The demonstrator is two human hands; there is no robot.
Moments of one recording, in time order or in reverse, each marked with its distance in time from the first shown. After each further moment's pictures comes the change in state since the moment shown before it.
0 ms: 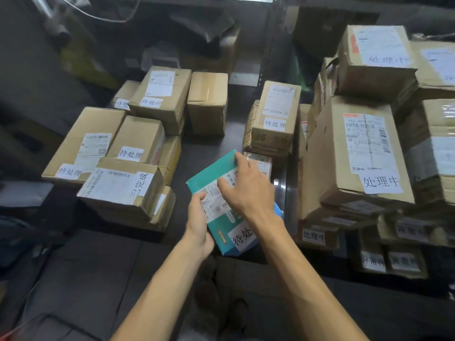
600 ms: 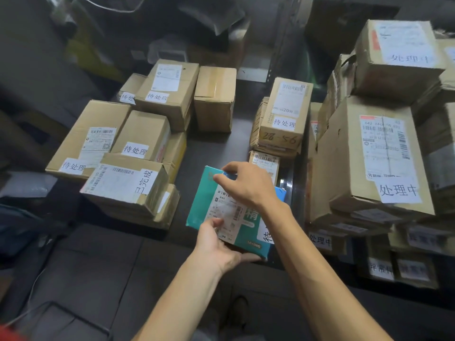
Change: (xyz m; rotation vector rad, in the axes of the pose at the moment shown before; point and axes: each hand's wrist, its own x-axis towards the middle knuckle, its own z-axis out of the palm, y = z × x) left_hand -0.019 -0.013 0.009 -0.452 0.120 -0.560; right_hand 0.026 -0.005 -0.009 0.034 -0.273 -0.110
